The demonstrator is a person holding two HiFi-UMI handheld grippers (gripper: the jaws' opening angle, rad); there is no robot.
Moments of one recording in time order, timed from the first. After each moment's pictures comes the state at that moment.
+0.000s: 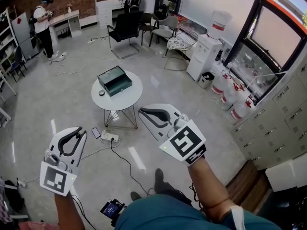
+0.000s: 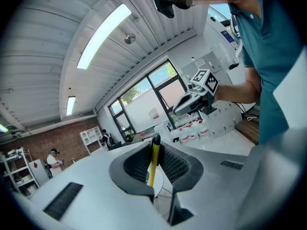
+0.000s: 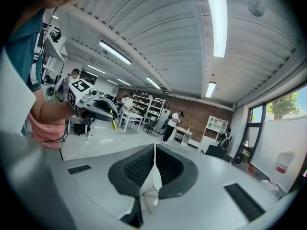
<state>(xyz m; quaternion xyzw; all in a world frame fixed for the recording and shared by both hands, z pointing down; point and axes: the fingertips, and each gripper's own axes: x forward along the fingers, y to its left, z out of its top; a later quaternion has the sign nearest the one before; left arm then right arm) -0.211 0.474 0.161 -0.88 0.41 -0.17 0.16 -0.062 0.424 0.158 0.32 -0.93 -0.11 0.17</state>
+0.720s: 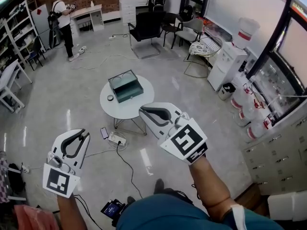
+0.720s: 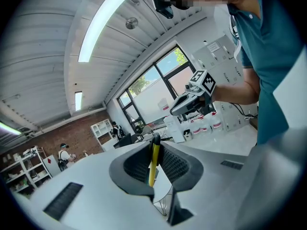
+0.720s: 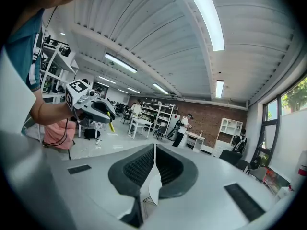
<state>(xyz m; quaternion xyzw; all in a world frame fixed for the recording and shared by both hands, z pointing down) -0.111 0.316 0.159 -0.84 0.48 -0.21 0.14 0.021 0.235 0.159 0.24 -0.96 -0.11 0.13</state>
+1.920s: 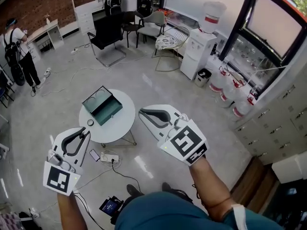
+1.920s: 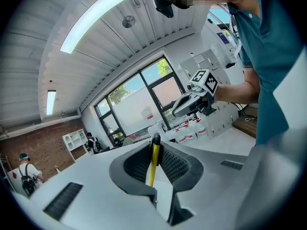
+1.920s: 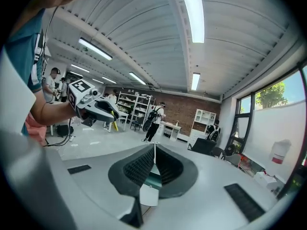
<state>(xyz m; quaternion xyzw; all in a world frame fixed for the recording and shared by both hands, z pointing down) -0.113 0.081 0.162 -0.91 0.34 -0.18 0.17 0.034 0.054 0.169 0.38 -0.91 -0.07 0.16</state>
